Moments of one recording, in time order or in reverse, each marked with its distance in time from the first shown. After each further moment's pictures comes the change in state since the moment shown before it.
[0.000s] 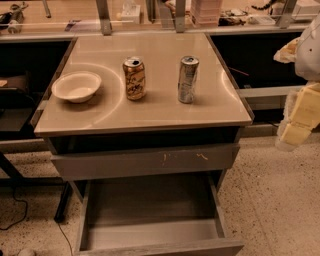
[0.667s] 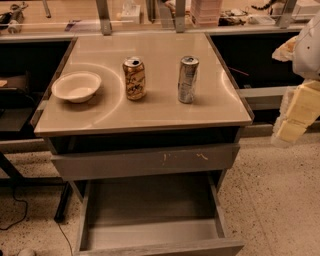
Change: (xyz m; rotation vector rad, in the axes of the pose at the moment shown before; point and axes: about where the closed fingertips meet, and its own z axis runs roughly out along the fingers) arm -0.002 -0.004 0.002 0.007 -0.021 0.018
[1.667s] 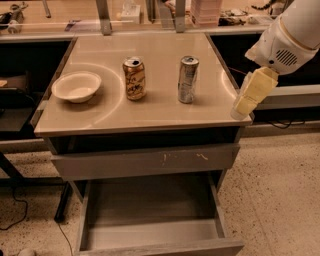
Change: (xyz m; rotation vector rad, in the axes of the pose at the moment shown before) arm -0.037 -0.067 0.066 -0.051 -0.151 0.124
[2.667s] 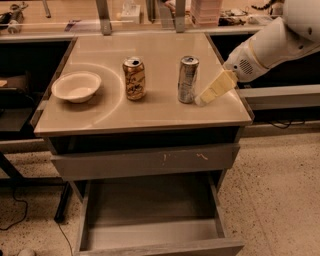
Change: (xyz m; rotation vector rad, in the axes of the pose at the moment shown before) arm -0.036 -0.052 0.088 -0.062 -0.252 0.244
